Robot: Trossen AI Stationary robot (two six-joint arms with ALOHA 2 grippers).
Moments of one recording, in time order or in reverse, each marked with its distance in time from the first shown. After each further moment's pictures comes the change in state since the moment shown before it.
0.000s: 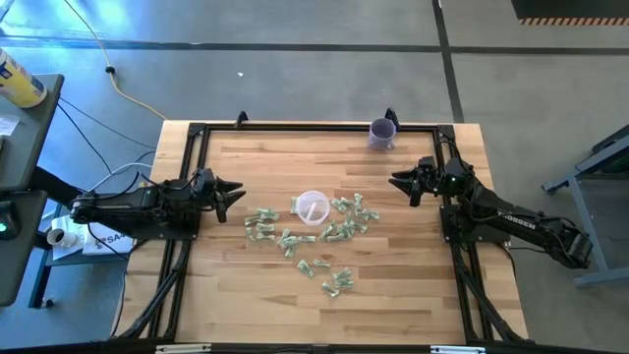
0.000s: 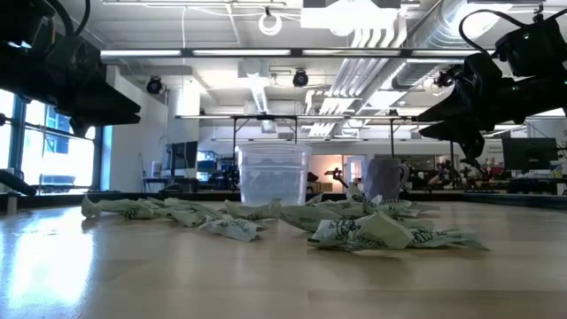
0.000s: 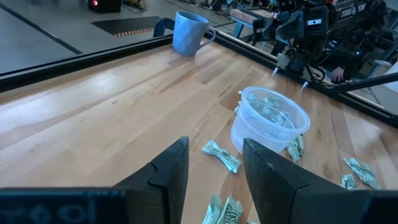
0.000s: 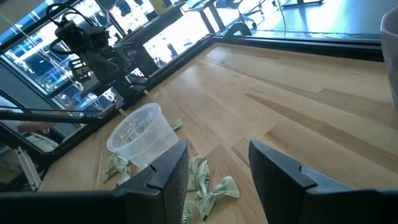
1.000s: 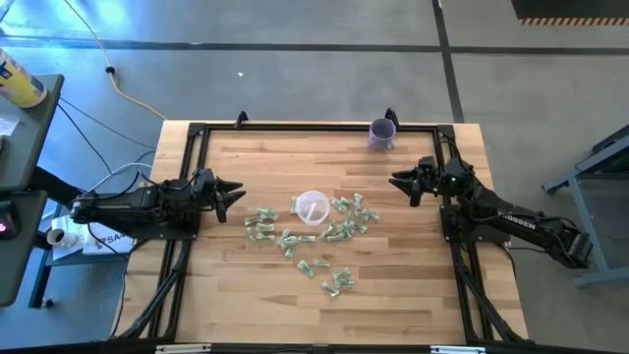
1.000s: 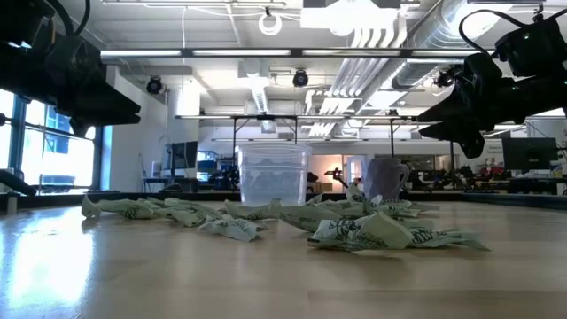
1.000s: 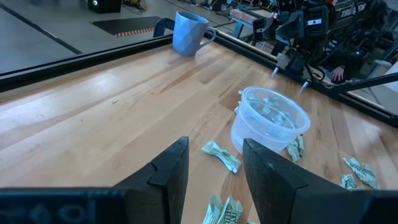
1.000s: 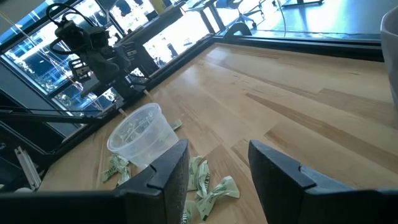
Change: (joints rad) left arm 0.000 0.000 0.000 0.000 0.000 0.000; right arm 0.000 0.000 0.000 0.000 0.000 0.000
